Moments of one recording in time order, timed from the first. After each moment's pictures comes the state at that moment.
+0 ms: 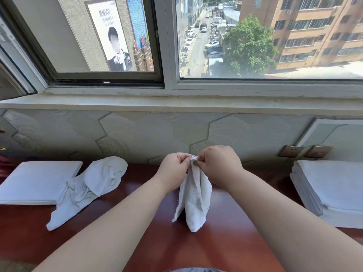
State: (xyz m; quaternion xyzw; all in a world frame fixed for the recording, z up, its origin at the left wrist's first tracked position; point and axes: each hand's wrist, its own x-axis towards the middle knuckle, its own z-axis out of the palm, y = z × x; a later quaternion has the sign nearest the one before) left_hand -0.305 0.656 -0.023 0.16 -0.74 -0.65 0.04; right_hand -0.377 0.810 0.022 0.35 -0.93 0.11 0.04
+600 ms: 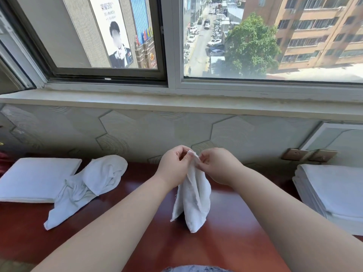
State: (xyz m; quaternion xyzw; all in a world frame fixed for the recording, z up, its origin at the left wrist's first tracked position) left_hand -0.318 0.642 -0.022 0.16 -0.78 -0.59 0.13; right_hand -0.398 0.802 0.012 0.33 -0.91 0.21 -0.12
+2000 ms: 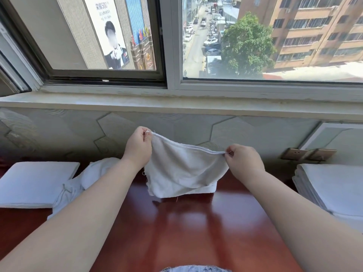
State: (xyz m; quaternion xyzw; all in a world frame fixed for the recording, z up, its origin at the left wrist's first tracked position) left_hand -0.333 0.527 -0.011 0.24 -0.84 -0.43 0.22; right_hand -0.431 0.838 -0.006 0.14 -0.97 0.21 0.00
